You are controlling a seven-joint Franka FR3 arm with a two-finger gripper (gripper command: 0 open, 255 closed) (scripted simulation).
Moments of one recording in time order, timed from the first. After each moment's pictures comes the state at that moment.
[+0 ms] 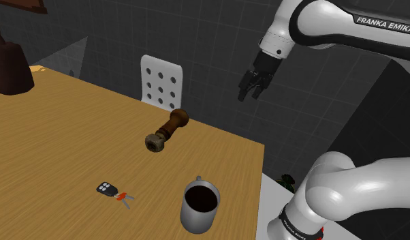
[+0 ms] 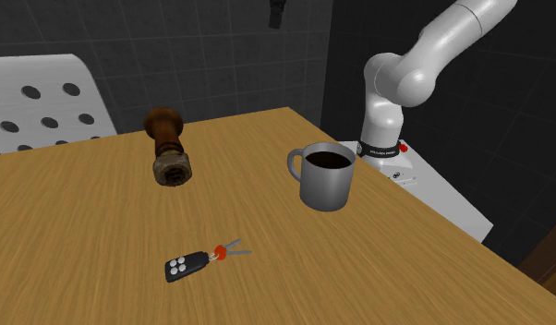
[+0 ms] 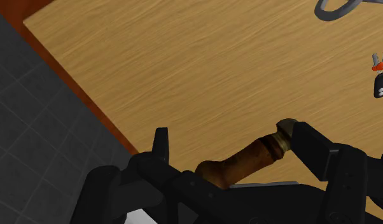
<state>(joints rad) 0.01 -0.83 -0.04 -2.37 0.03 1.70 0.09</state>
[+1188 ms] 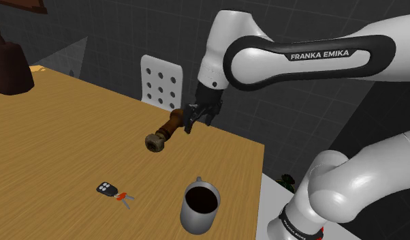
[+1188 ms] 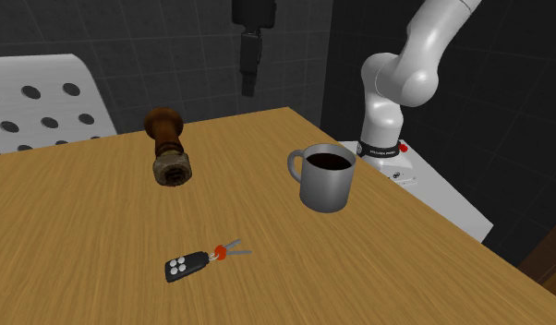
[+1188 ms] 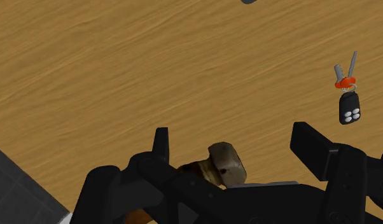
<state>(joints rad) 0.11 -0.52 0.28 -2.38 0.13 1.99 0.35</state>
